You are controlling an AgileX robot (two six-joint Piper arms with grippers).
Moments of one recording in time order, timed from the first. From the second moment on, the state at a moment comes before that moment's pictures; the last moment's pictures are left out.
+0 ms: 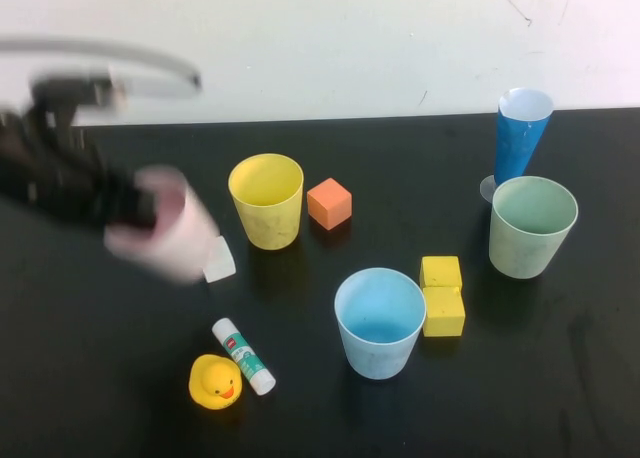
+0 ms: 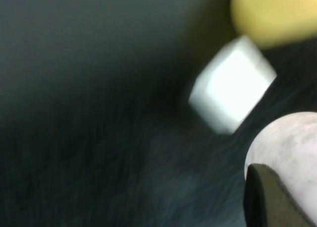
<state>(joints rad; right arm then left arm) -0.03 0.72 -0.55 0.47 0.72 -0.97 -0.04 1.58 -1.30 -0.47 0.97 0.47</state>
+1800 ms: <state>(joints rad) 0.11 1.63 -1.37 0.41 0.97 -0.93 -0.28 1.31 -1.35 -0.09 0.61 0.22</state>
